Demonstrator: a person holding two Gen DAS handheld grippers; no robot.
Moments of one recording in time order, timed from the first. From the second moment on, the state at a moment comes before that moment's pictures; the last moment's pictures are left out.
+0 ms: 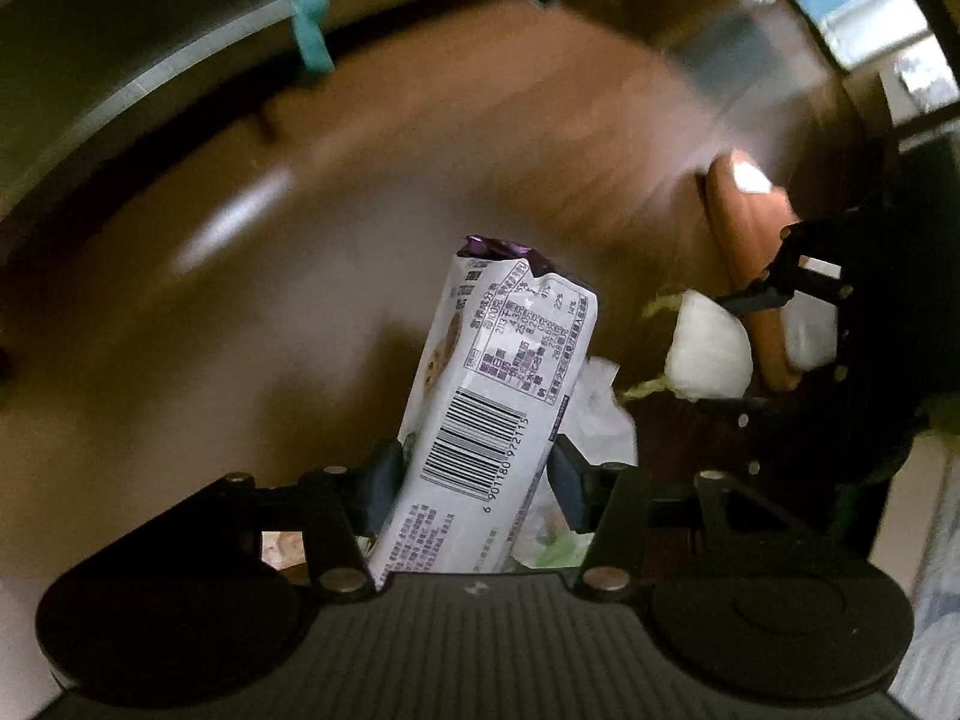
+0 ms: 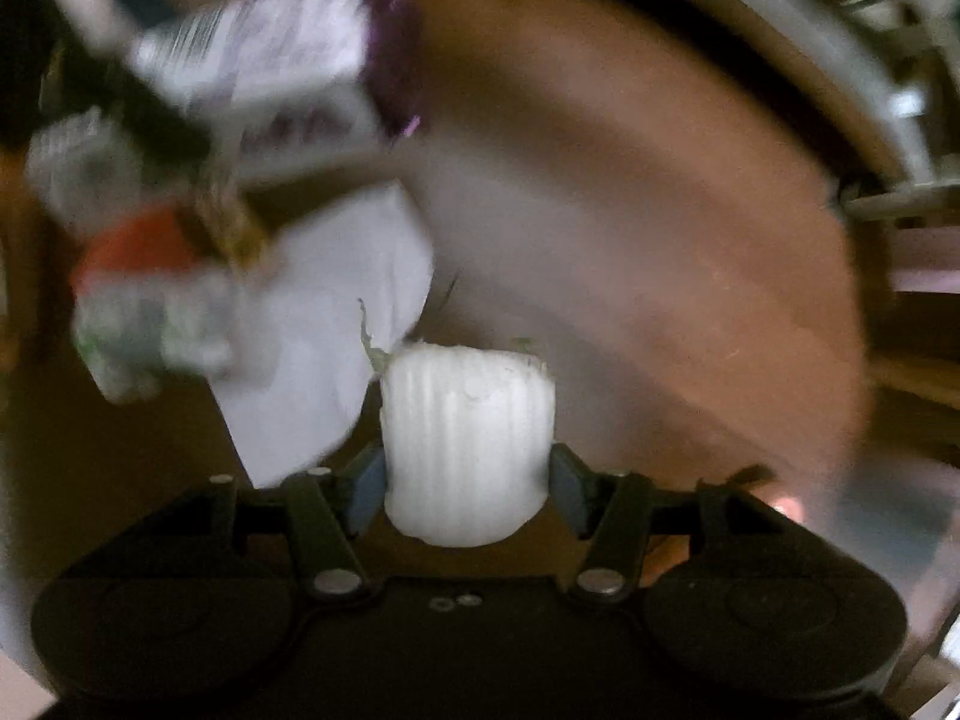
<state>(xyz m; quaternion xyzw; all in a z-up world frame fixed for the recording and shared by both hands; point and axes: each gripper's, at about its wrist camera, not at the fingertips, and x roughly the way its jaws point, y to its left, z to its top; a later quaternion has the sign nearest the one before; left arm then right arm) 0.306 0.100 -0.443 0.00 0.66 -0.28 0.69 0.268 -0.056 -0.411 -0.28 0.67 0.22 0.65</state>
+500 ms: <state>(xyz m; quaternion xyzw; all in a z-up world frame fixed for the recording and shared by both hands) 0.282 0.121 -0.245 -0.06 0.58 -0.20 0.79 0.288 -0.093 -0.169 -0.13 0.53 0.20 0.81</state>
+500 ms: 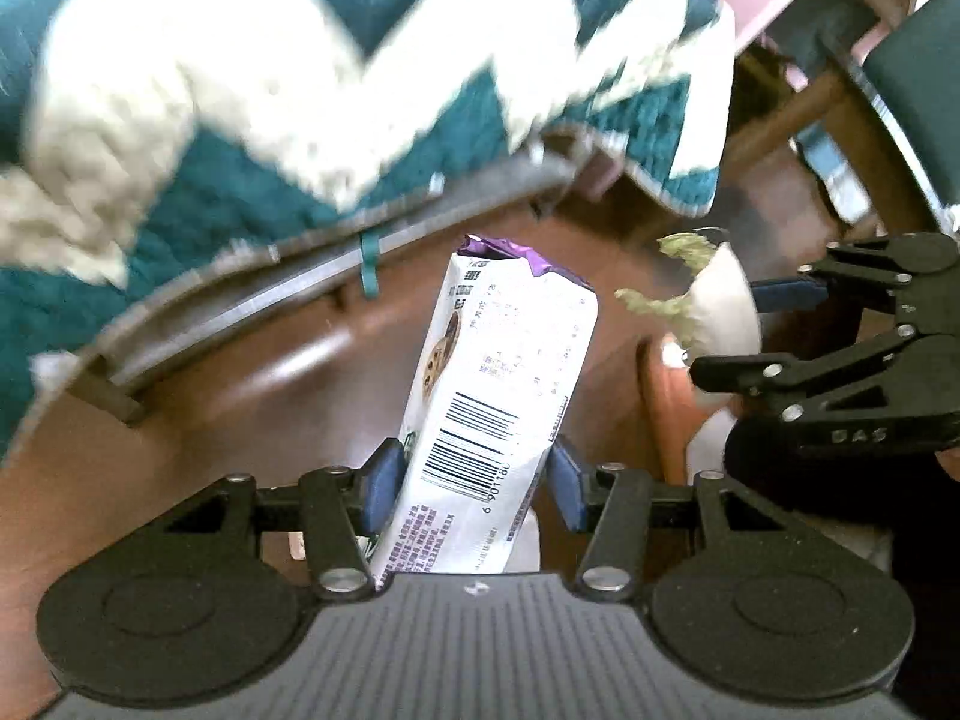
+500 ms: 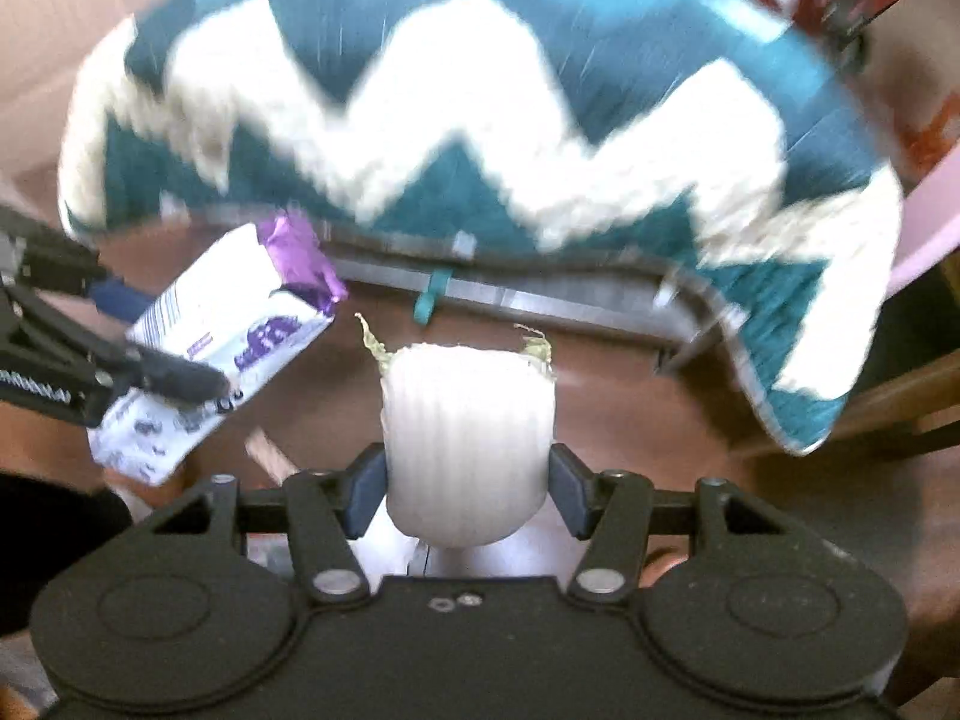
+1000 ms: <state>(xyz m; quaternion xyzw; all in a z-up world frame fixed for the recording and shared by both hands) 0.234 0.063 -0.030 -0.10 0.42 -0.15 0.89 0.239 -0.194 0.046 -0.07 0.39 0.19 0.90</state>
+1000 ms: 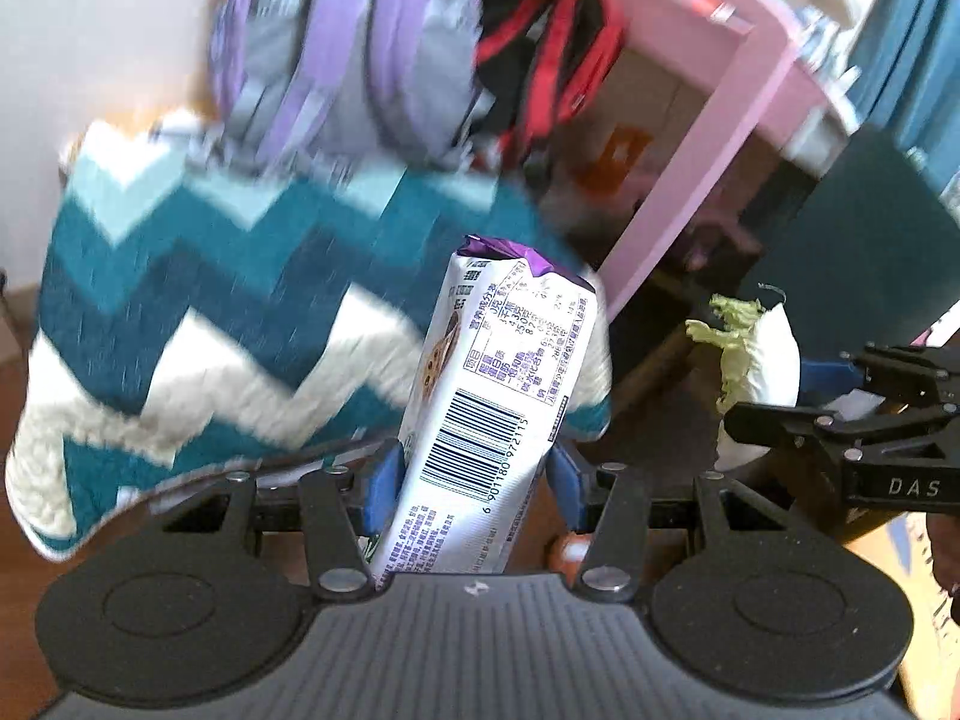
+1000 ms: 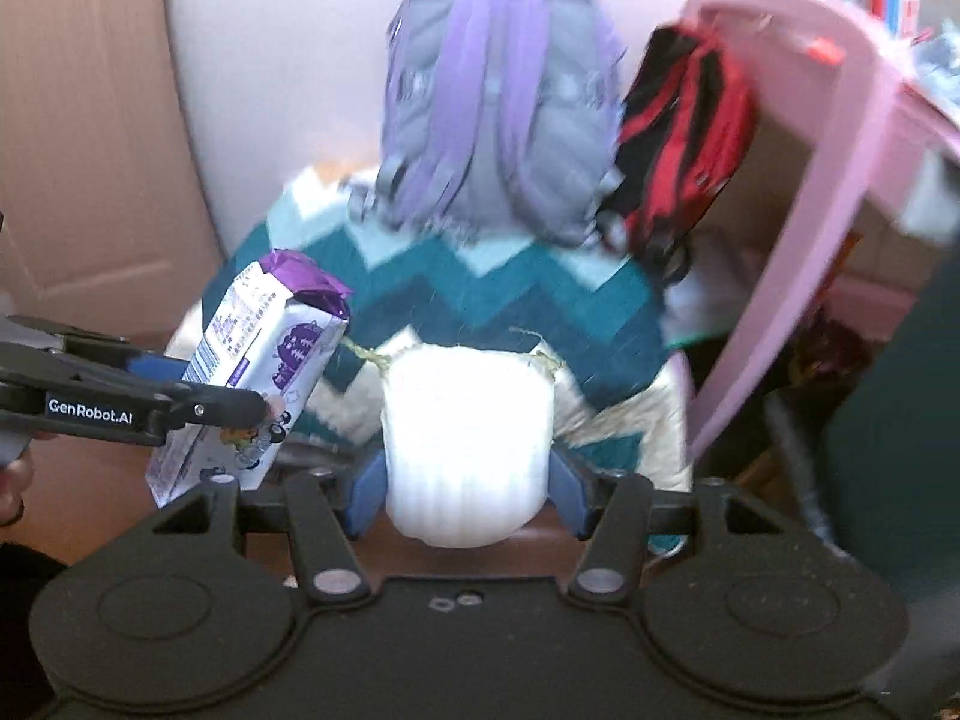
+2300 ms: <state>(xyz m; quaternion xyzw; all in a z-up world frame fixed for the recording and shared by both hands) 0.329 -0.350 0.229 -0.03 0.25 -0.33 0.91 0.292 -0.505 0.177 -0.05 0.37 -0.03 0.93</state>
